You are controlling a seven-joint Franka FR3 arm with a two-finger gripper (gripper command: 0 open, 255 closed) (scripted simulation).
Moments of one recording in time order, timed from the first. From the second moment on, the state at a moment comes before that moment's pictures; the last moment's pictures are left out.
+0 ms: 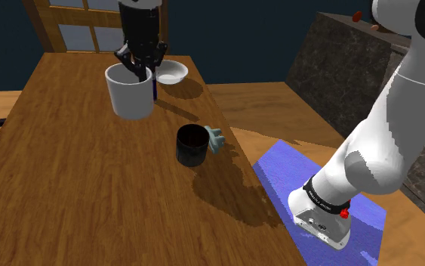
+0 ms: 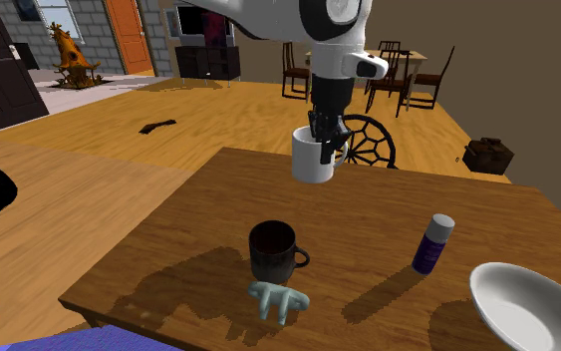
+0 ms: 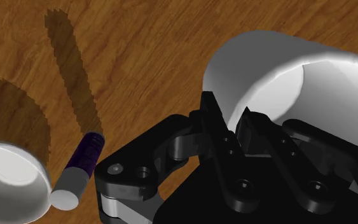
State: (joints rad) arm 0.09 0.18 0.48 -1.63 -0.07 1.78 0.44
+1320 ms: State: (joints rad) arm 0.00 -0.29 0.37 -2.18 0.12 1.90 0.18
